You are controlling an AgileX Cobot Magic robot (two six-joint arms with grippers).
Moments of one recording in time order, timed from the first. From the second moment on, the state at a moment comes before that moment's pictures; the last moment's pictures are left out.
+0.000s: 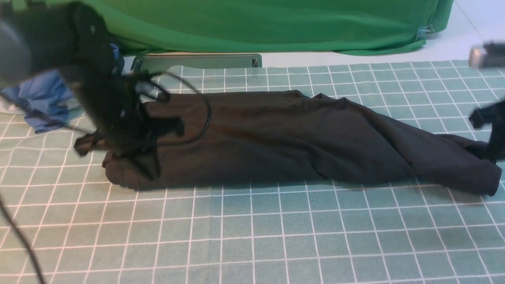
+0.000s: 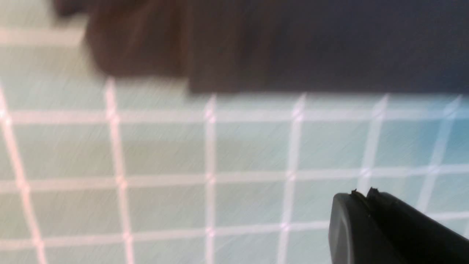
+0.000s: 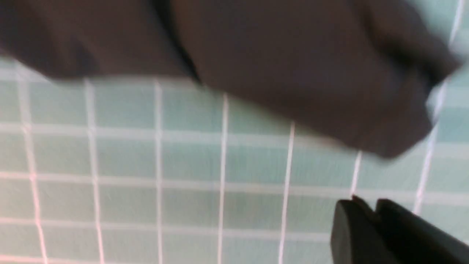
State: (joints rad) right arm -0.07 1.66 -1.26 0.08 1.22 -0.04; left arm -0.16 1.75 -1.27 -0.19 1.10 -0.10
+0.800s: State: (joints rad) right arm 0.02 1.66 -1.16 0.24 1.08 -0.11; left arm -0.01 1.71 -1.12 -0.16 0.71 -0.16
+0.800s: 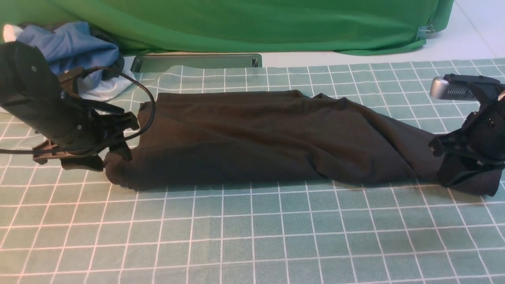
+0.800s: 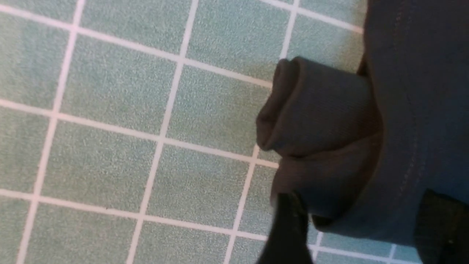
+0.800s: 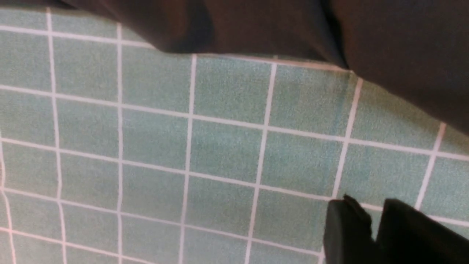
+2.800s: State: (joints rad) right arm -0.14 1.84 -1.20 0.10 0.89 -0.05; left arm -0.18 1.93 -1.27 -0.16 0.83 -0.16
